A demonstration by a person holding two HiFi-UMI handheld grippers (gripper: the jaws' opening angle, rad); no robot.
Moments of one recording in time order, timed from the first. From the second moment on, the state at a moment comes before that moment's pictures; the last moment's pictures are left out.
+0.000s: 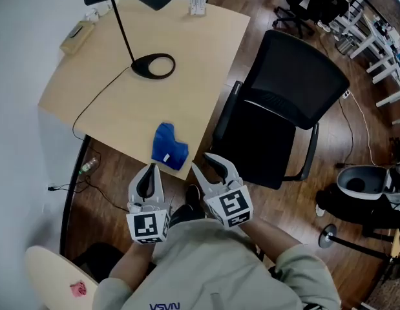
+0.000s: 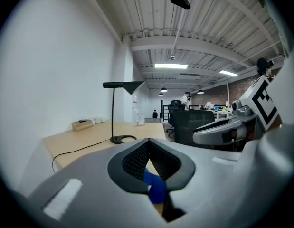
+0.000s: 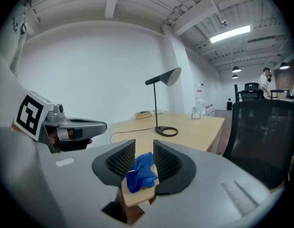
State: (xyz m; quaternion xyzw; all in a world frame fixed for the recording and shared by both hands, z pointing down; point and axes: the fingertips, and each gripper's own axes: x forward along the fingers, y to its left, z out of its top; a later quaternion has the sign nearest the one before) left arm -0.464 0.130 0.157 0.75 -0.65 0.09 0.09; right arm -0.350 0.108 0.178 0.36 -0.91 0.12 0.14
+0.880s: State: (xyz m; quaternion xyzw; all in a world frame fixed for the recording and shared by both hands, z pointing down) left arm -0.548 0.083 0.274 0.69 -0.69 0.15 0.18; right arm -0.461 0.053 0.363 0.28 -0.88 0.19 0.35
